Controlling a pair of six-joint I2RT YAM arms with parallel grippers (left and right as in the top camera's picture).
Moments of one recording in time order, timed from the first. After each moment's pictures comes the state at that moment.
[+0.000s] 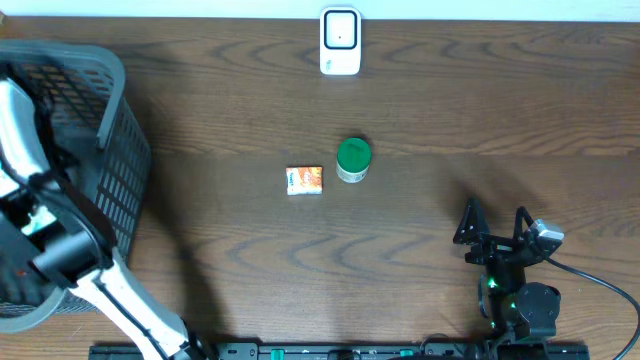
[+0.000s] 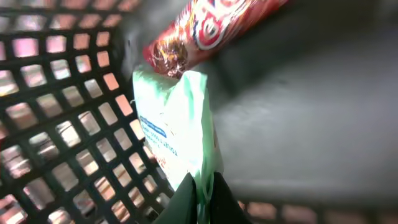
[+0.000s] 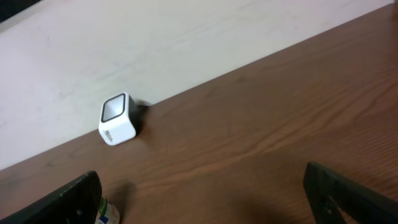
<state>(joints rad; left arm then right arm) 0.55 2.17 2.01 -1.70 -0.43 -0.50 0.04 0.02 0.01 -0.06 0.07 0.41</state>
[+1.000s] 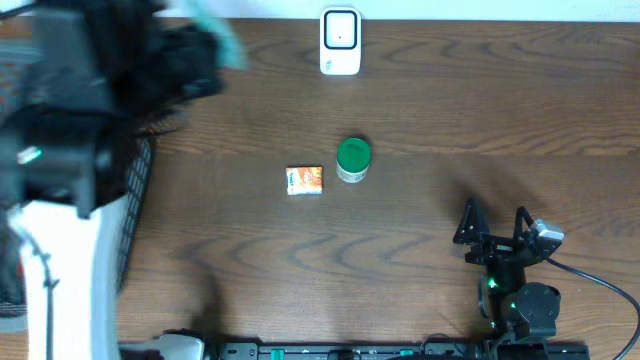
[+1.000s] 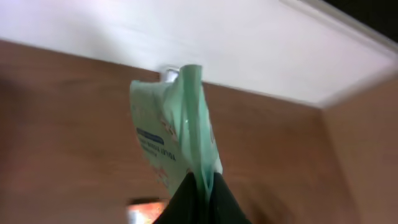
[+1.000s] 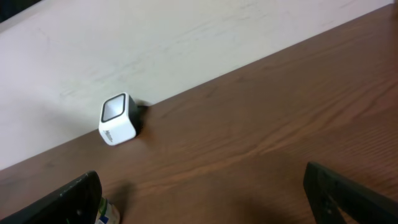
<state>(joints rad) -0.19 1.48 2.04 -1.11 0.28 -0.42 0.04 0.02 0.01 -0.06 0.07 0.41</state>
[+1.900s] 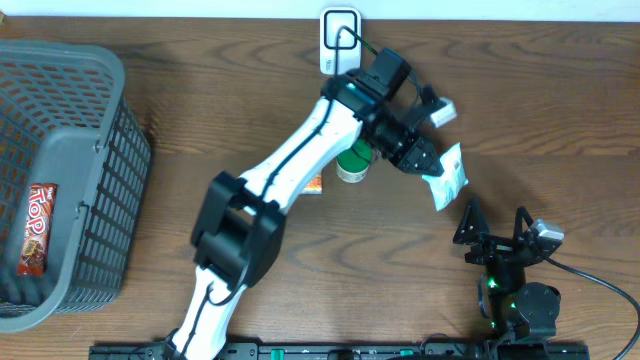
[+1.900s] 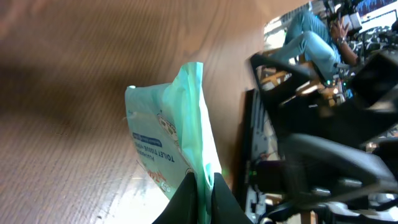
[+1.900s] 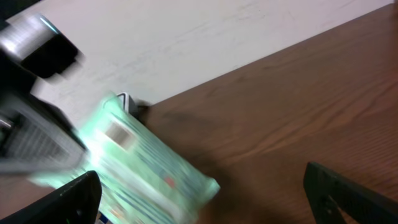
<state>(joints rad) -0.66 2.21 1.95 -0.91 1.01 0.12 0.04 0.02 0.01 -0.06 0.07 0.41</state>
